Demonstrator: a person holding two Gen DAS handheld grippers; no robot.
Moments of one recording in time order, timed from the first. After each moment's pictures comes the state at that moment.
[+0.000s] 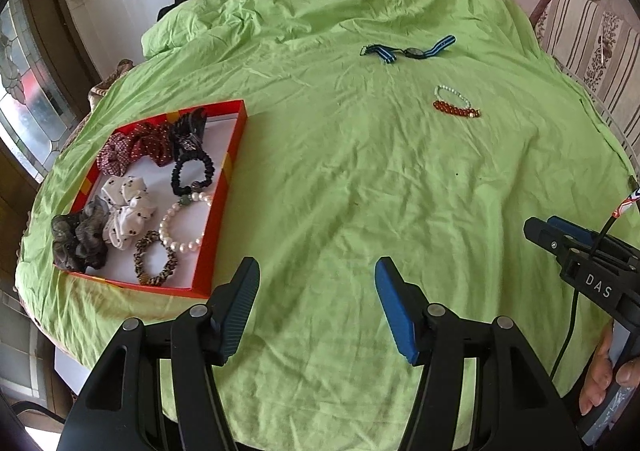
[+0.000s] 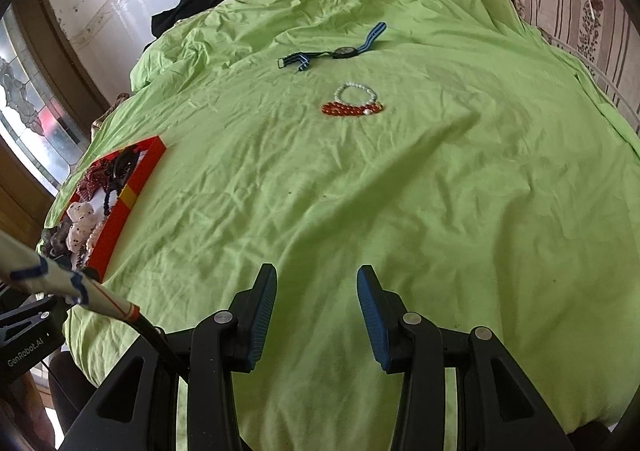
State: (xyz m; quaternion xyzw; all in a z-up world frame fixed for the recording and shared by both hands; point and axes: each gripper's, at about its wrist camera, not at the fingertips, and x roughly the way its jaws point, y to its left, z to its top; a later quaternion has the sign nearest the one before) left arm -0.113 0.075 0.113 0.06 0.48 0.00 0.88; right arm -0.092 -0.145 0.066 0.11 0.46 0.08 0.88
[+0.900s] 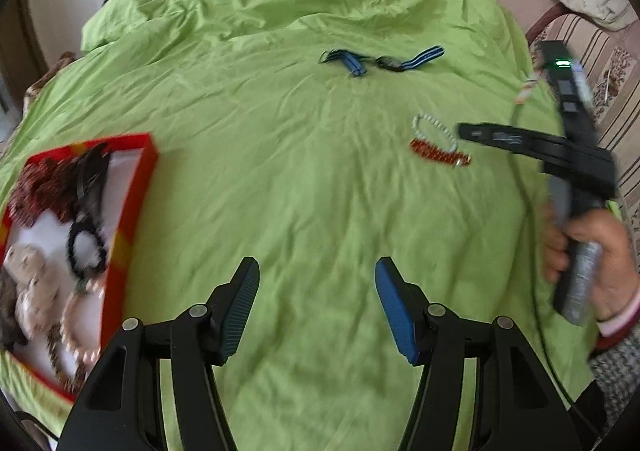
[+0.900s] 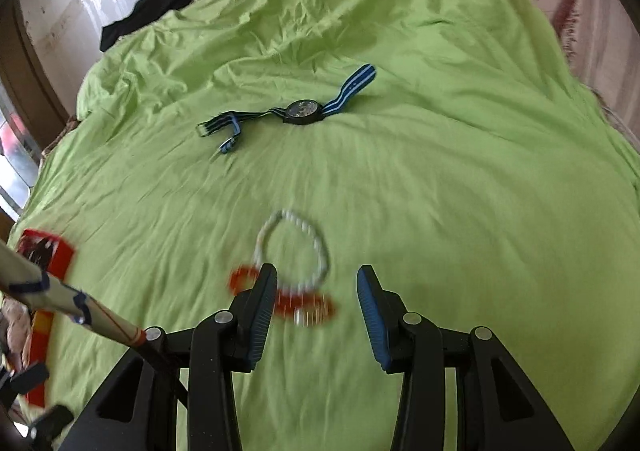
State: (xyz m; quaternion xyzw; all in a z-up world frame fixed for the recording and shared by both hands) left arm 0.008 0.048 0.087 -0.01 0.49 -0.07 0.87; right arm 0.137 -0.187 0.047 0.07 0.46 0.06 0.88
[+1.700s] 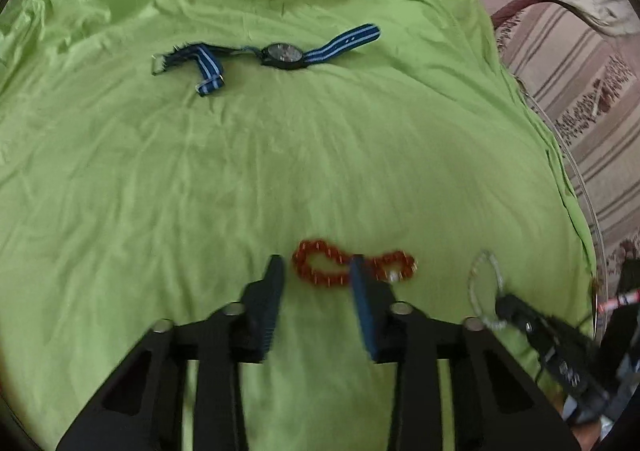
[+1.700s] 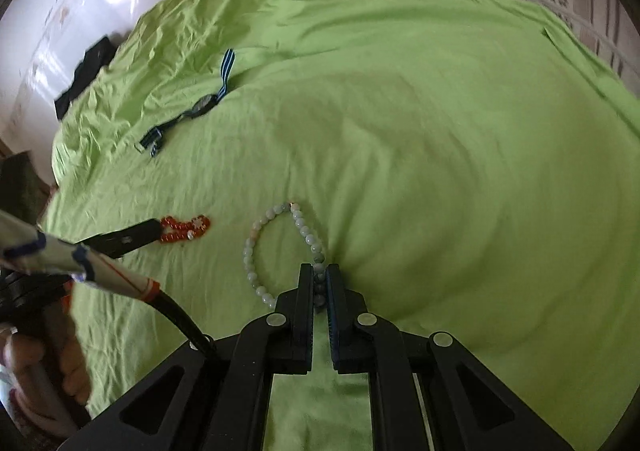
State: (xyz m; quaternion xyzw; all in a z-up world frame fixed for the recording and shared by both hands) left arm 0.153 -0.060 0.027 -0.04 0.53 -0.20 0.82; right arm 0.046 -0.287 0.022 0.22 0.46 -0.01 0.86
